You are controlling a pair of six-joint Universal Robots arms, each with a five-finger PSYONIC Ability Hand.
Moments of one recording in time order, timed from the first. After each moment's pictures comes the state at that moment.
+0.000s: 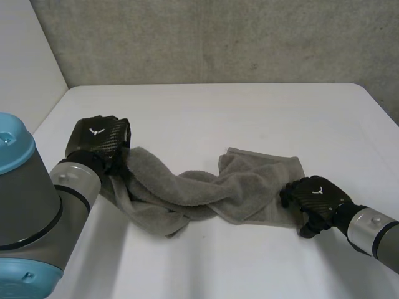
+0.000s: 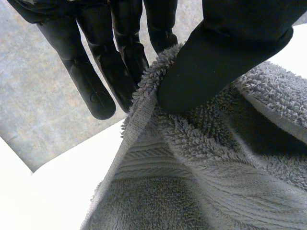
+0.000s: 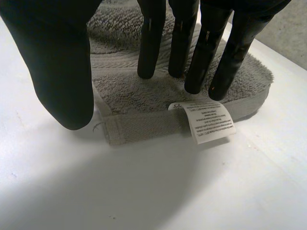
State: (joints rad) left arm 4.19 -1.73 -1.69 3.26 -1.76 3.32; right arm 1.58 -1.22 1.97 -0.15 0.93 2.49; left_hand 1.17 1.22 1.22 1.22 1.03; right_hand 0.58 0.57 0.58 0.58 0.38
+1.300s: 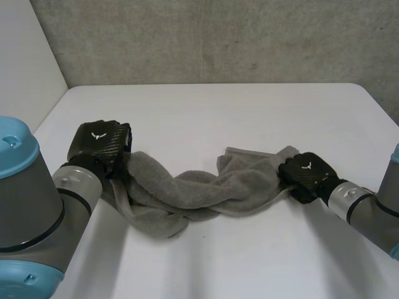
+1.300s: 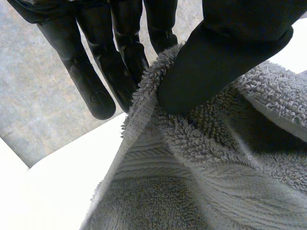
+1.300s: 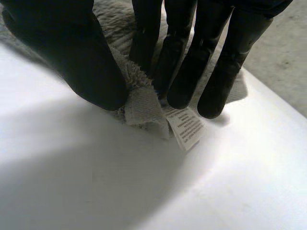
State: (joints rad) left arm 4.19 -1.74 -1.70 3.26 -1.76 3.32; right arm 1.68 -1.02 1.71 -0.27 1.03 2.56; left_hand 1.17 1.22 1.22 1.22 1.03; right_hand 1.06 1.16 1.19 1.19 0.90
